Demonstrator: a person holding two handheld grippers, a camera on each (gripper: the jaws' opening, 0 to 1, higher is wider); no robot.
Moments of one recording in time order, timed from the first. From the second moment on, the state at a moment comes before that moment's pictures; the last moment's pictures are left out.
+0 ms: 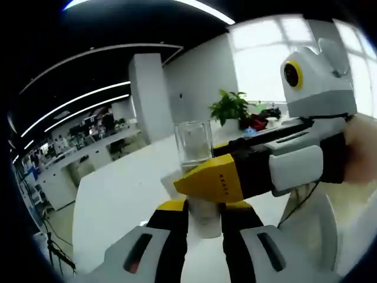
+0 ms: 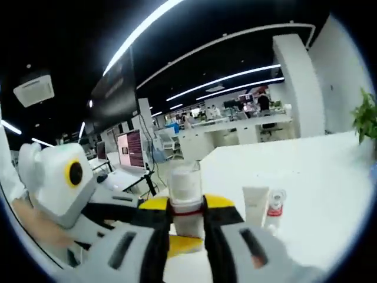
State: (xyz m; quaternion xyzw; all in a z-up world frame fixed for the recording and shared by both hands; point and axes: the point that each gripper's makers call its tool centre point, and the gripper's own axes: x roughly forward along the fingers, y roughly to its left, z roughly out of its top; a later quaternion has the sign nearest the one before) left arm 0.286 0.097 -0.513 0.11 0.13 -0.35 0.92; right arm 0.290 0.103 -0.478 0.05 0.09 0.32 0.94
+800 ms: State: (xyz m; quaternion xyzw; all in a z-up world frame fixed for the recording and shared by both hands) left arm 0.221 0.070 -0.505 0.06 0.16 -0.64 0.75; right arm 0.230 0.104 -0.462 -0.01 0.06 0.59 0.81
